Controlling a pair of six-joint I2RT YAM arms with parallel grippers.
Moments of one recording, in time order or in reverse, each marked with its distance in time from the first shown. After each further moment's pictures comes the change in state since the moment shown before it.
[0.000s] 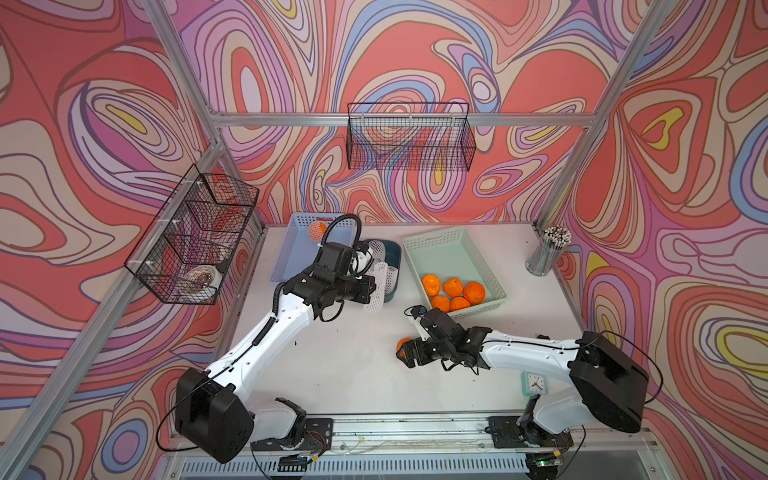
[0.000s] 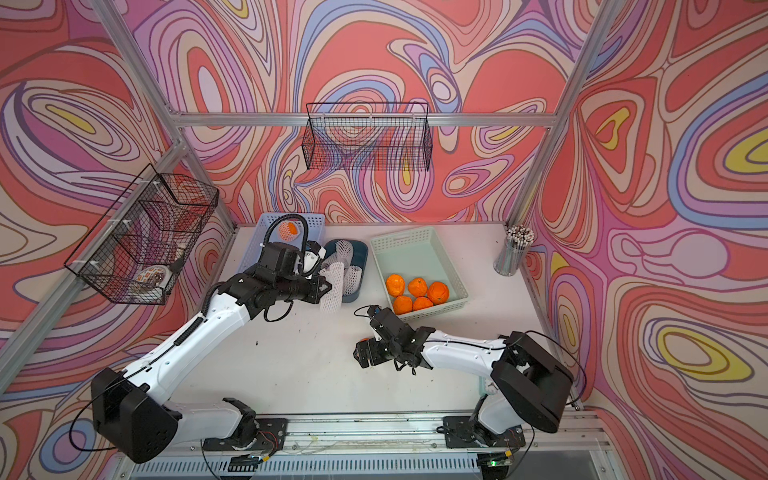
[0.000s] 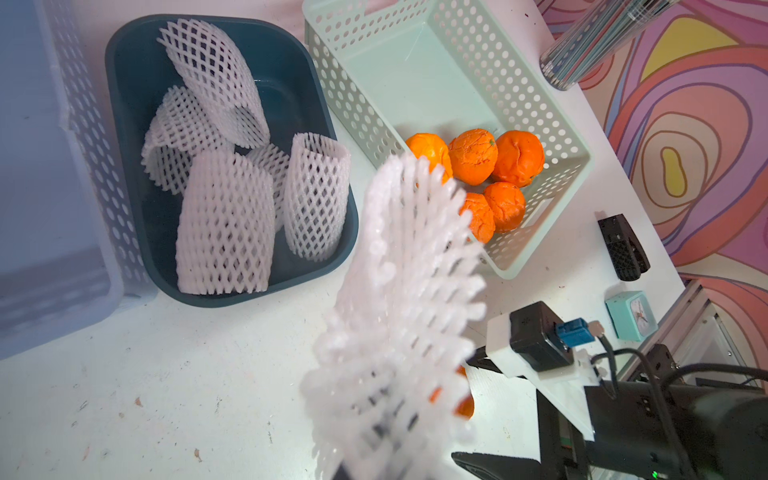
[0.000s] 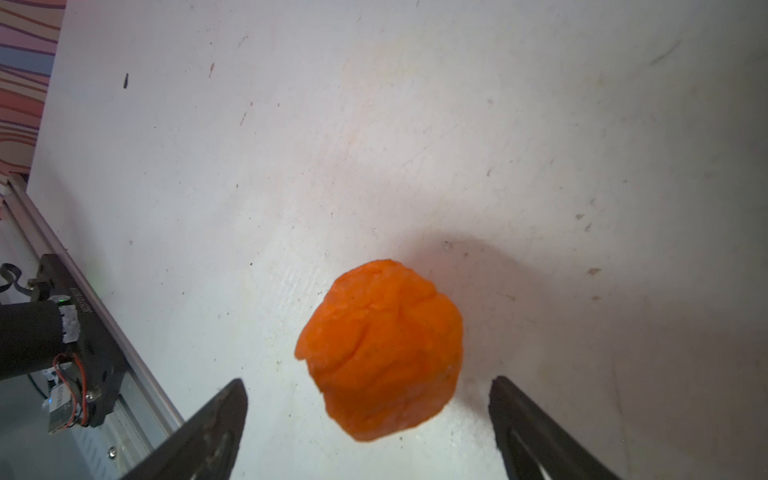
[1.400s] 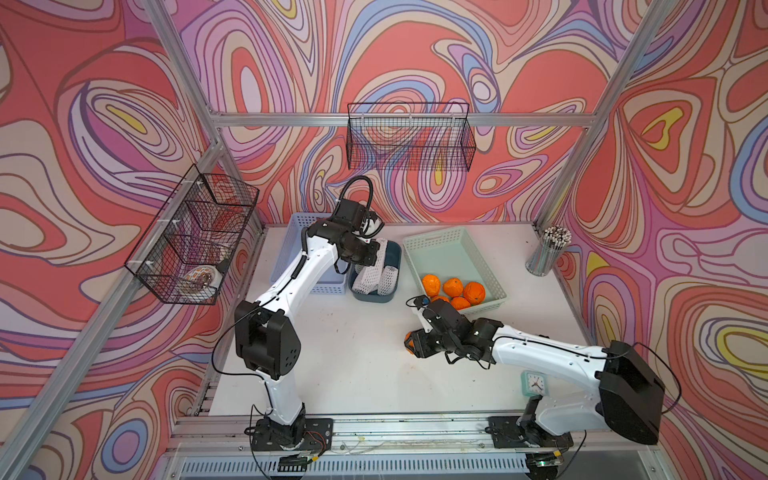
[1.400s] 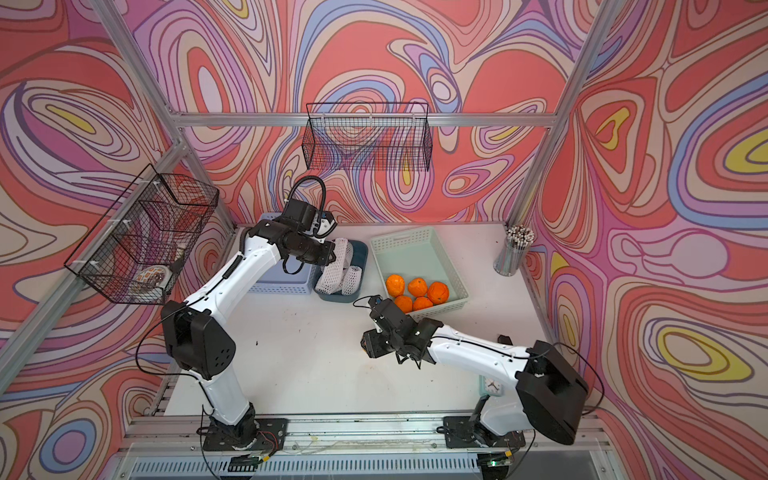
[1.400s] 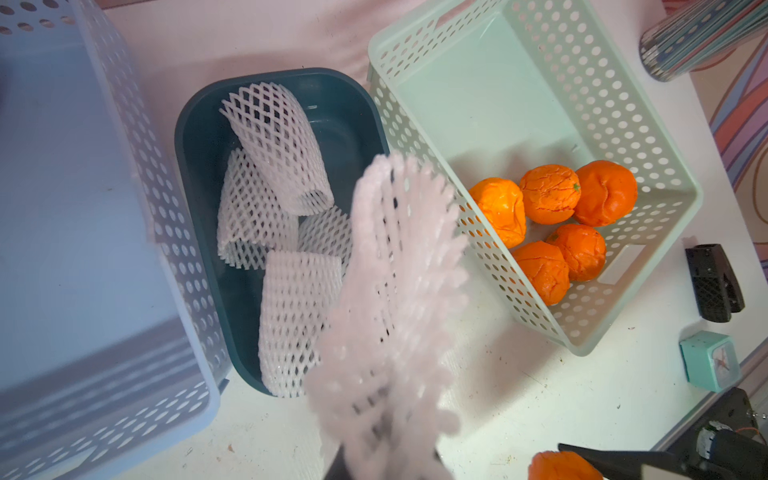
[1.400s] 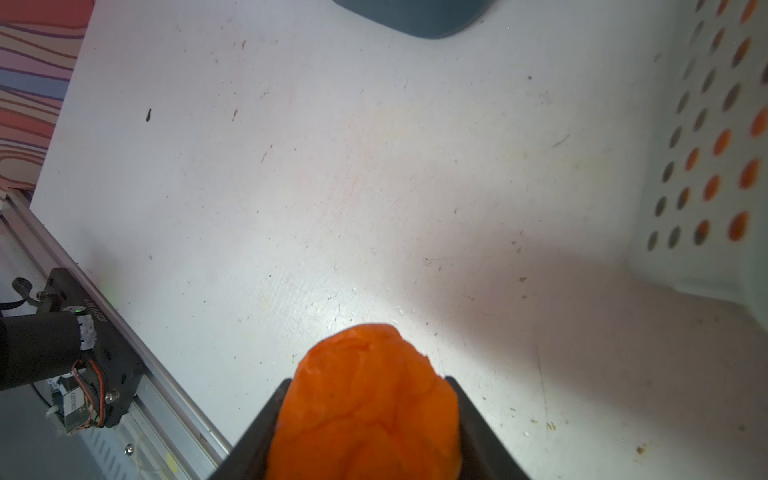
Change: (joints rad) left arm 0.077 0.522 0.643 -0.331 -0.043 0.138; right arm 0.000 -0.139 0.113 -0.229 0.076 -0.034
